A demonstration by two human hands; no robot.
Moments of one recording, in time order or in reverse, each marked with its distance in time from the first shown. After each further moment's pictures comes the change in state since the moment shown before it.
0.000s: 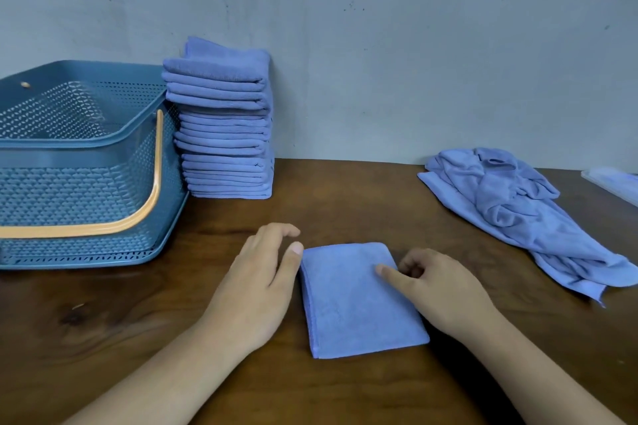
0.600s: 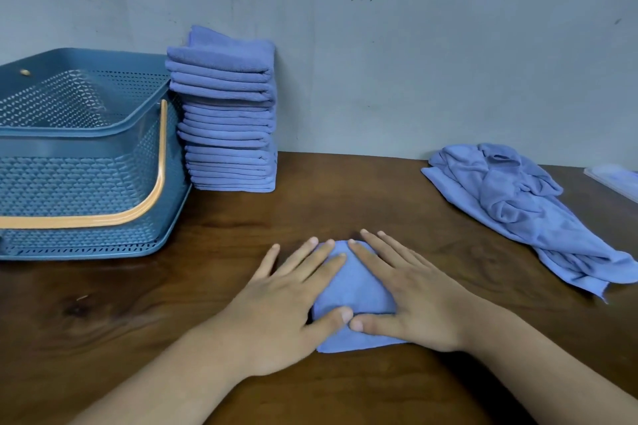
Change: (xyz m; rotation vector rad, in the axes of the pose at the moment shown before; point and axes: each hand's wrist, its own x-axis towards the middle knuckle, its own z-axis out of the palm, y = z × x) left_hand -0.011 0.006 0.006 0.511 -0.480 0.292; right_hand -0.002 -0.017 0.007 -0.368 -0.360 -0.502
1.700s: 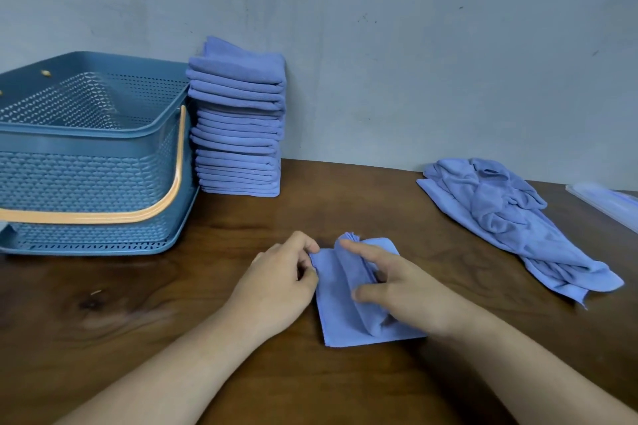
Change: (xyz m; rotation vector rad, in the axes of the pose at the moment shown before) left_hand 0.014 -0.021 0.005 -0.509 0.351 -0.218; right_hand 0.005 -0.035 -0.015 0.763 0.045 0.220
